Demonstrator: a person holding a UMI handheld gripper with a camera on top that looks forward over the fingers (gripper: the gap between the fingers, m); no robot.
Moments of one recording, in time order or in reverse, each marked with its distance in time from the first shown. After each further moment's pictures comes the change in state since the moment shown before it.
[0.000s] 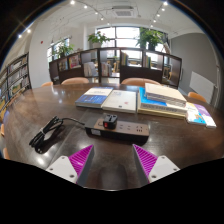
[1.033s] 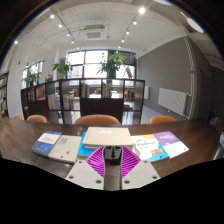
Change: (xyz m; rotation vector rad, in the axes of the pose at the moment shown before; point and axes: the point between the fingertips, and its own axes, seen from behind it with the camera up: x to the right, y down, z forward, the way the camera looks) arm 0.218 -0.162 -0.019 0.298 0.331 0.109
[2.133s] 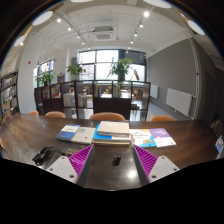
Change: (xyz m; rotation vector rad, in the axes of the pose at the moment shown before) arm 0.033 -0.017 -0.234 -0.033 -0.131 -0.029
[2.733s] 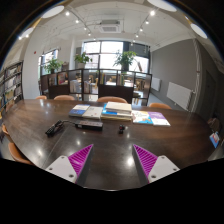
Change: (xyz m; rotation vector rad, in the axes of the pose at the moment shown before) arm -0.040 0.109 -0.175 -0.111 -0.013 -0.052
